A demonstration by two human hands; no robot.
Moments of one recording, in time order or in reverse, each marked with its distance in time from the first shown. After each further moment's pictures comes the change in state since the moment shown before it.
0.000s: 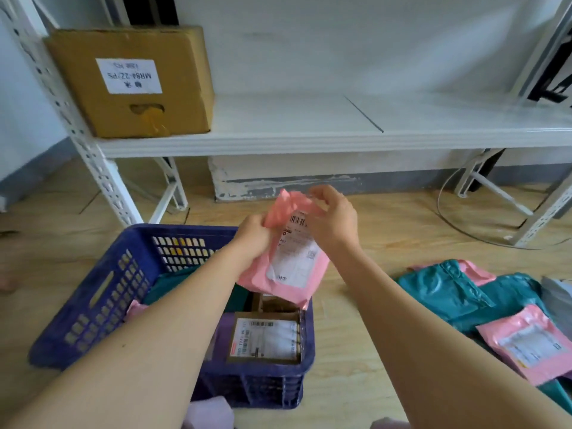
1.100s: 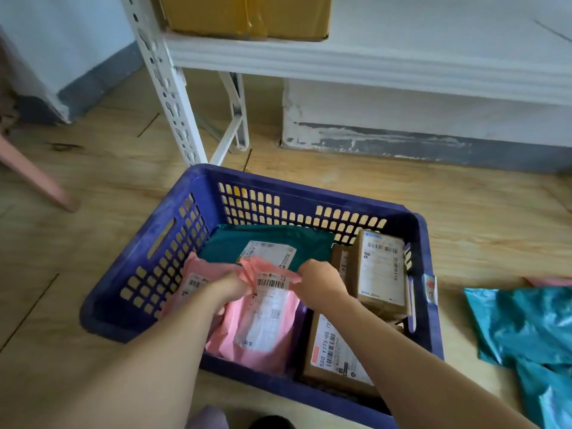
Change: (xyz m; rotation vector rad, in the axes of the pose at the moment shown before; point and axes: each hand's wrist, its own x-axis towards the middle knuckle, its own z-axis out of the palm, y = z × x) left_hand 0.049 -0.259 -0.102 0.214 -0.146 -0.738; right_hand -0.044 0.039 0.248 -0.576 -0.906 0.068
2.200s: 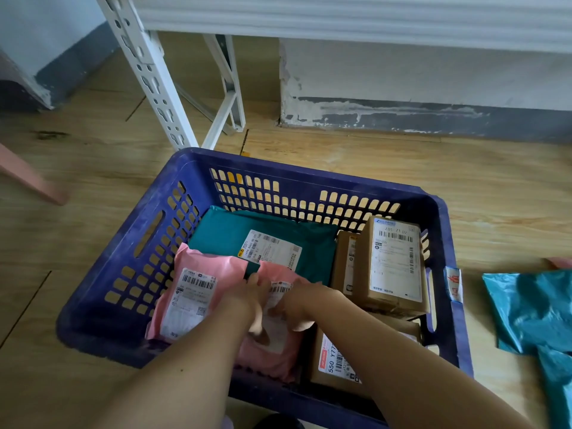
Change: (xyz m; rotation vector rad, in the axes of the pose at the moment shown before) left_hand 0.029 -0.005 0.037 0.998 -0.087 0.225; right_hand 0.036 0.000 0.043 -0.638 -0.588 -0.295
